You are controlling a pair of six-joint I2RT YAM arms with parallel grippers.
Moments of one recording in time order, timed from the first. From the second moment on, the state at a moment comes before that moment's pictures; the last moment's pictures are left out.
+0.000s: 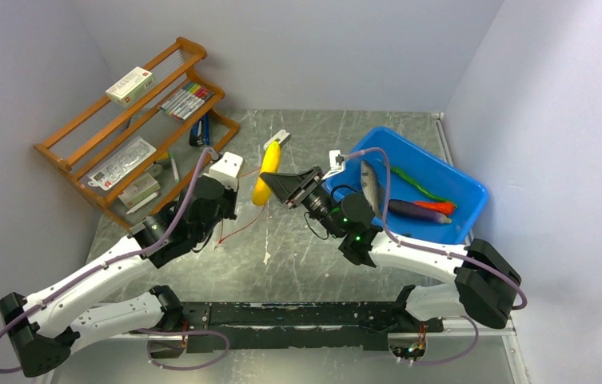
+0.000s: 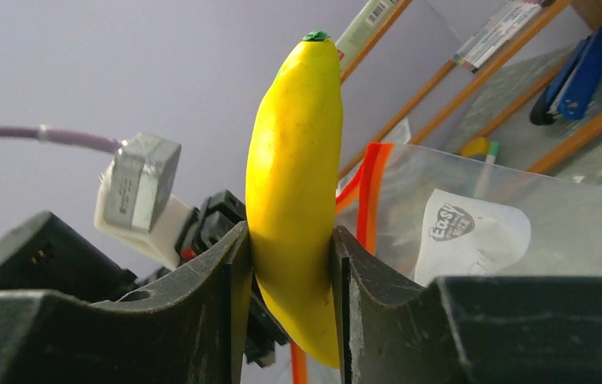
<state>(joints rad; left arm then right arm) -0.88 0.91 0.89 -0.41 -0.53 -0.14 0.96 1.28 0.66 0.94 0.16 0.94</state>
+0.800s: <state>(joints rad) -0.67 0.90 0.97 -0.42 -0.09 -0.26 0.97 1.21 0.61 0.84 -0.15 0.22</state>
